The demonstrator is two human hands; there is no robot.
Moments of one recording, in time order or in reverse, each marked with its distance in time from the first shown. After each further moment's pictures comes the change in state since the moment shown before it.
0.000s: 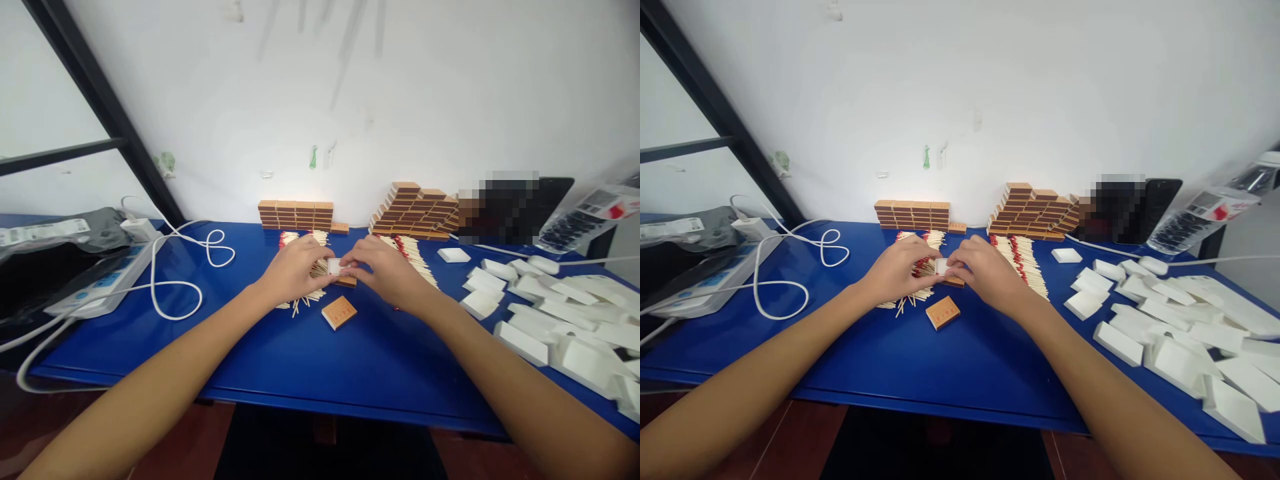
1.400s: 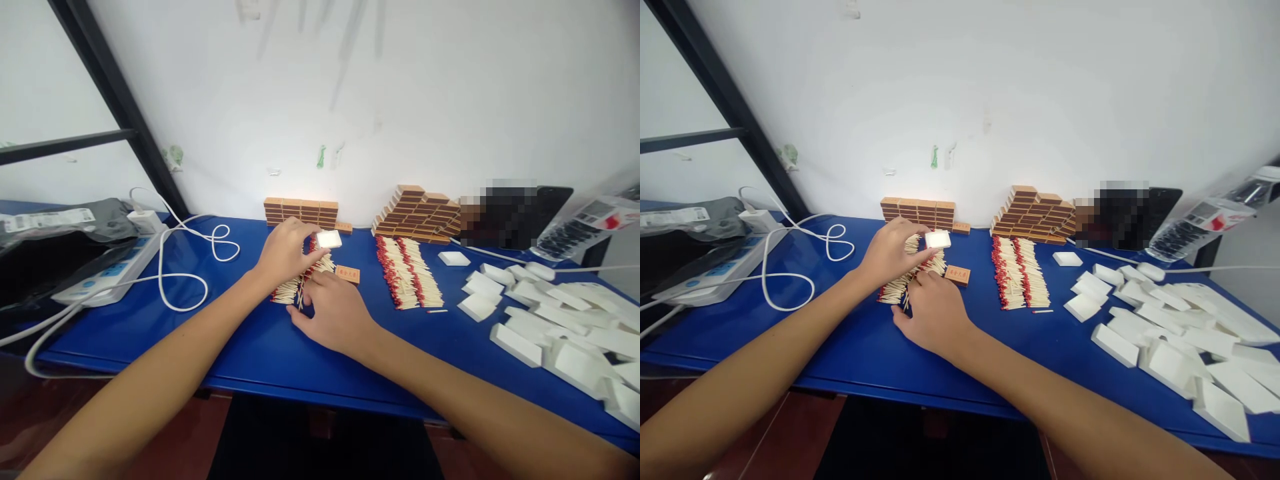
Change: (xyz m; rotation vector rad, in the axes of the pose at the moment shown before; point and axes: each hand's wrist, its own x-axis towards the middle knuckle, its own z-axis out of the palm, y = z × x) left_hand 0.000 -0.019 -0.012 0.133 0.184 -0.186; right_hand 0.011 -0.116 0.053 -0.084 -0.093 0.244
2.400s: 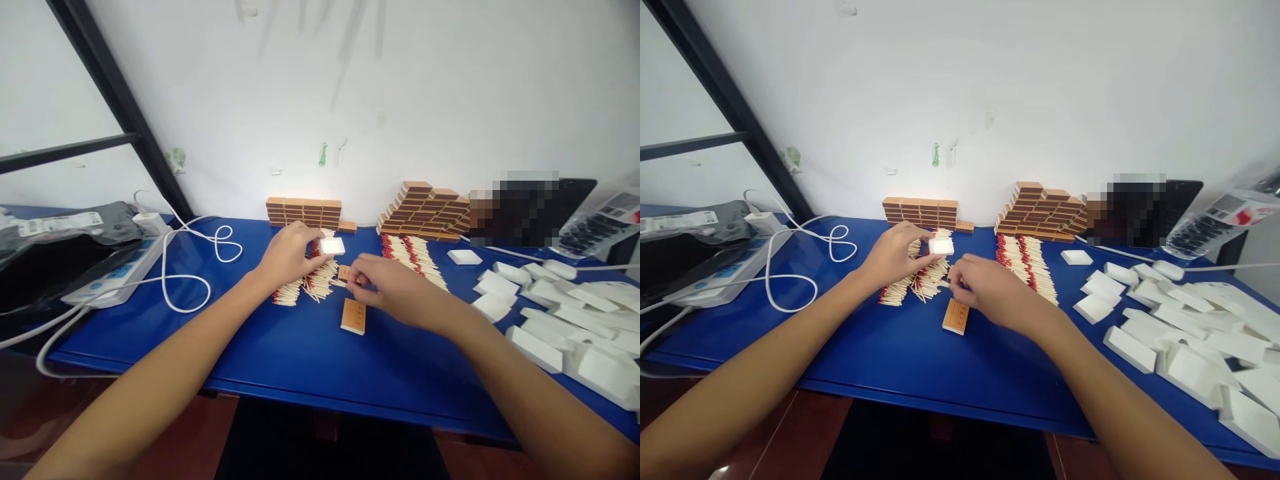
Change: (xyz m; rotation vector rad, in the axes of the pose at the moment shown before) left_hand -0.001 -0.004 0.004 -0.012 -0.066 0.071; right_hand -0.003 0.080 -0.063 0.104 -0.223 -0.046
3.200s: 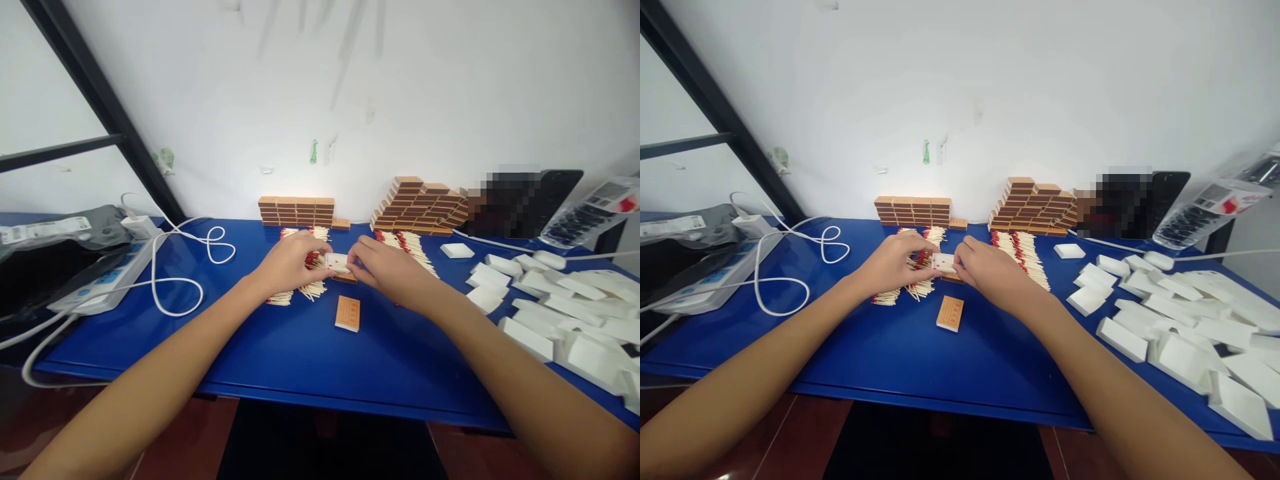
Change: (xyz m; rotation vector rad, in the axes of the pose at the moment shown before) left_hand 0.001 0.016 -0.003 -0.180 -0.184 0.053; right_hand 0.012 0.028 0.005 -0.338 0.136 -0.034
